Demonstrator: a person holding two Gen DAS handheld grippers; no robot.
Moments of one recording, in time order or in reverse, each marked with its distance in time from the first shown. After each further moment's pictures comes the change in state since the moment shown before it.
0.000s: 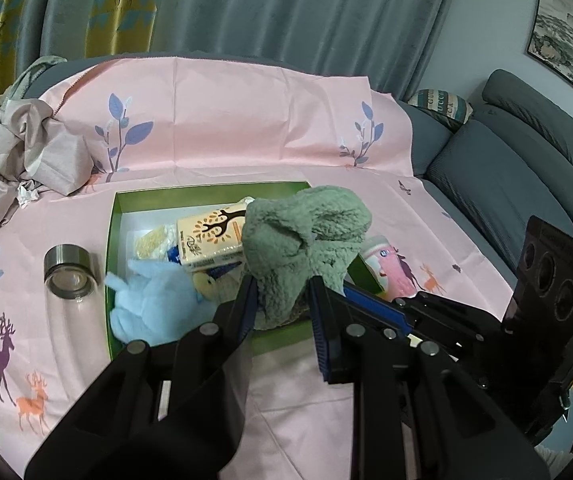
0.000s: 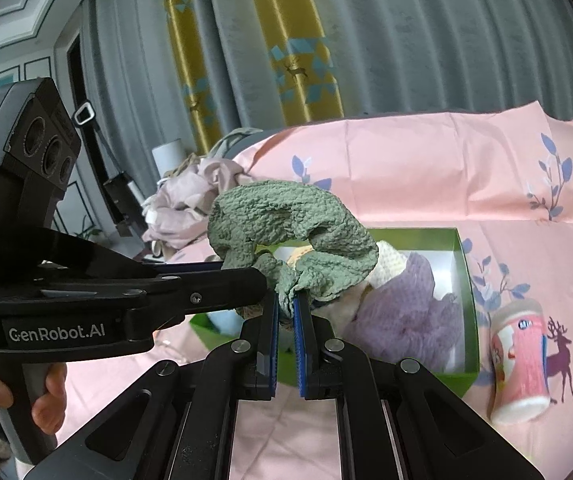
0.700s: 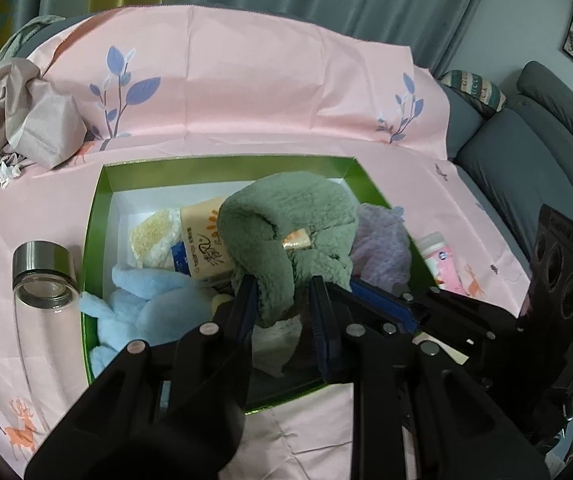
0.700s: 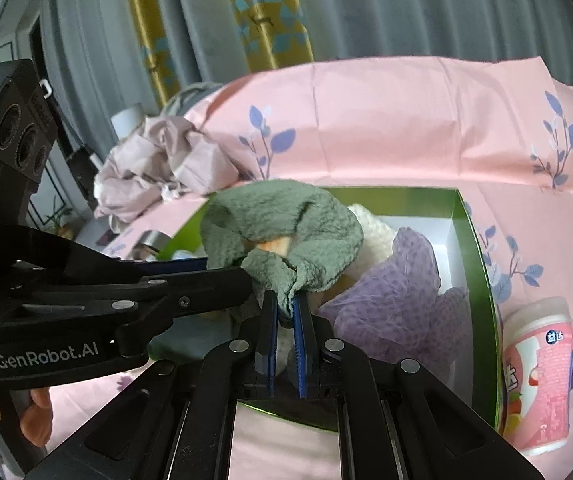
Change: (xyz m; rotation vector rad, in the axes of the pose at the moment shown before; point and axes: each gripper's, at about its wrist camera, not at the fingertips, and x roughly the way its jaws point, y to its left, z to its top) left arm 0.075 0.033 0.012 -0.060 0.119 0.054; right arm 0.079 -0.039 0.002 0.040 0.174 -0.089
